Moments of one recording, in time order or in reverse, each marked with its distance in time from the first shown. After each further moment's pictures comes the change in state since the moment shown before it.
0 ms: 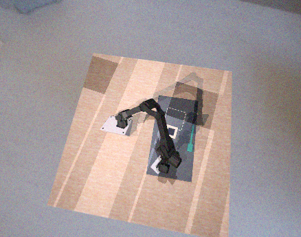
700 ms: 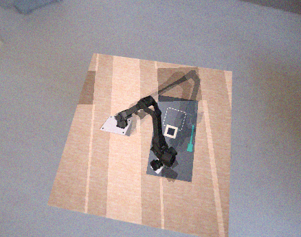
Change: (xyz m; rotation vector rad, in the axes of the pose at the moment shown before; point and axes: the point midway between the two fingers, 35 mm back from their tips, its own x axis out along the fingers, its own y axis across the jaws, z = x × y) arm 0.005 -0.015 -0.012 0.670 -0.205 -0.035
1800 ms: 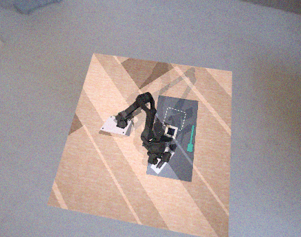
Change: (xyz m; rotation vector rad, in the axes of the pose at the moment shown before) arm -0.014 -0.006 -0.027 1.074 -0.170 0.265
